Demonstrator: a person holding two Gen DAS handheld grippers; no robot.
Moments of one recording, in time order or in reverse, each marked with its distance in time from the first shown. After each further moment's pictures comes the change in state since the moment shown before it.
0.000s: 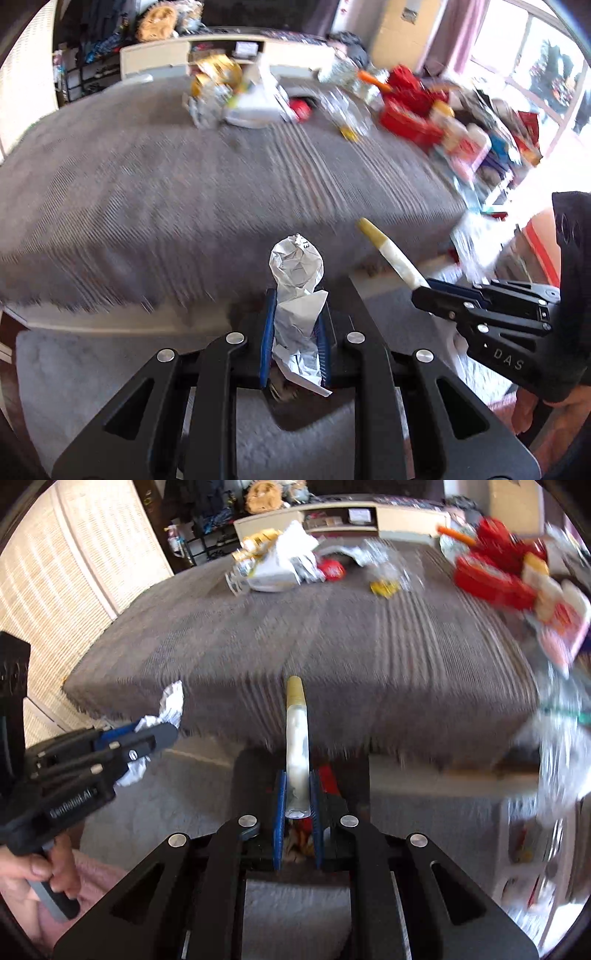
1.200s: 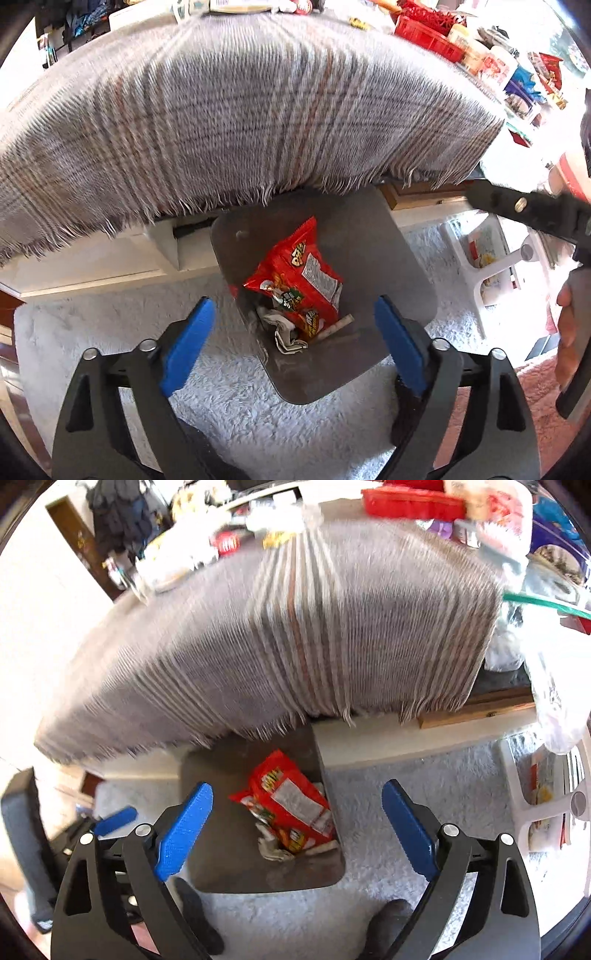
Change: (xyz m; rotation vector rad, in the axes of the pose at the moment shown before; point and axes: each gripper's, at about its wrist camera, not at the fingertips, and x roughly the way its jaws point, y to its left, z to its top) left arm 0.072 0.006 -0.053 0.014 0.173 0.049; right arm 0.028 -0.068 -0.014 0.257 -0.016 -0.032
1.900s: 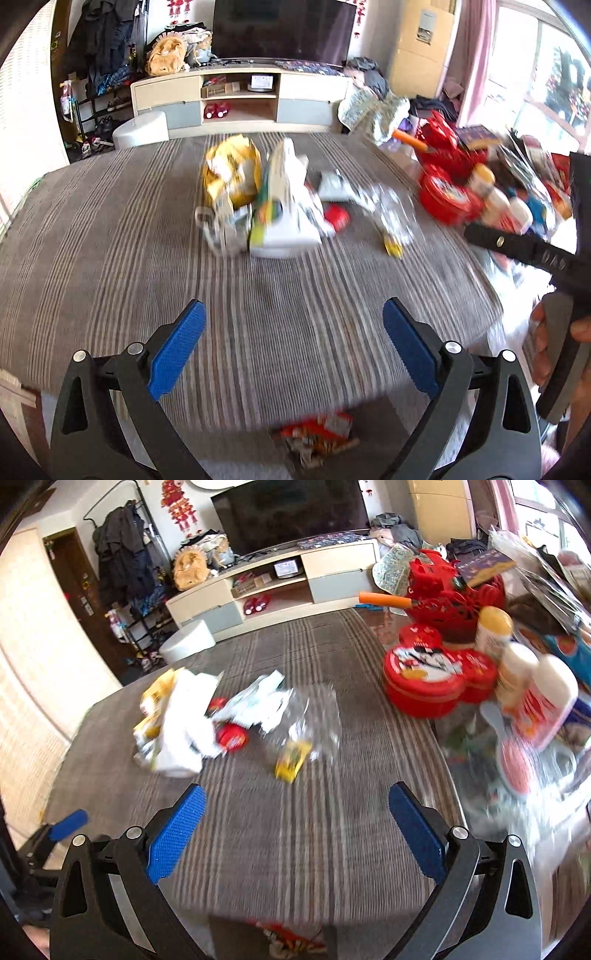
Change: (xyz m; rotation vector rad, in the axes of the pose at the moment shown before) left arm -0.087 0.029 0.202 -0.025 -0.290 0.055; right arm -0.026 0.016 0.199 -0.023 -0.212 -0.047
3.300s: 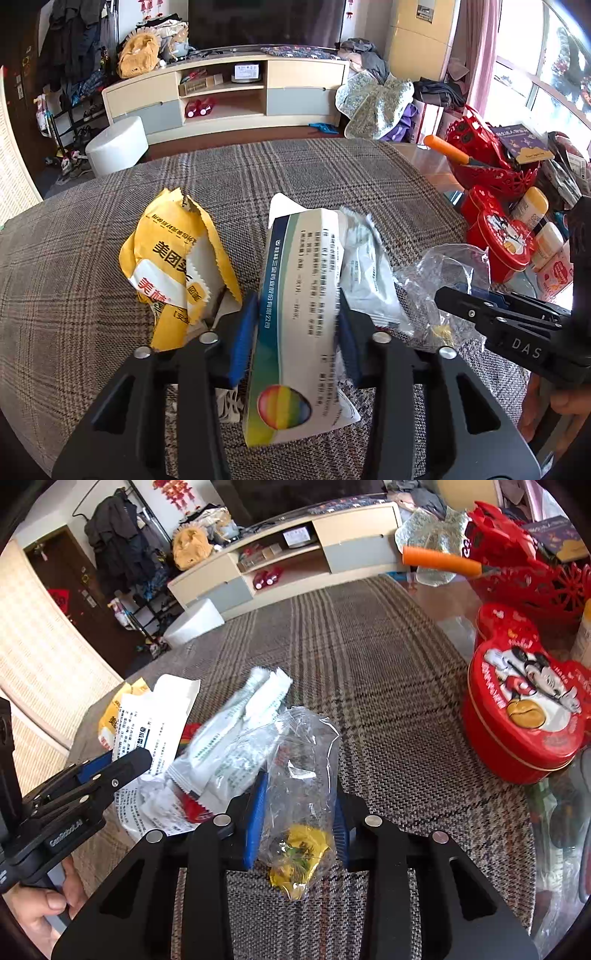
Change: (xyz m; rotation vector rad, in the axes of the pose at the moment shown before) left arm 0.130 -0.007 0.103 0.065 0.055 0.002; right arm 0.115 -0.006 0.052 0.018 0.109 0.110
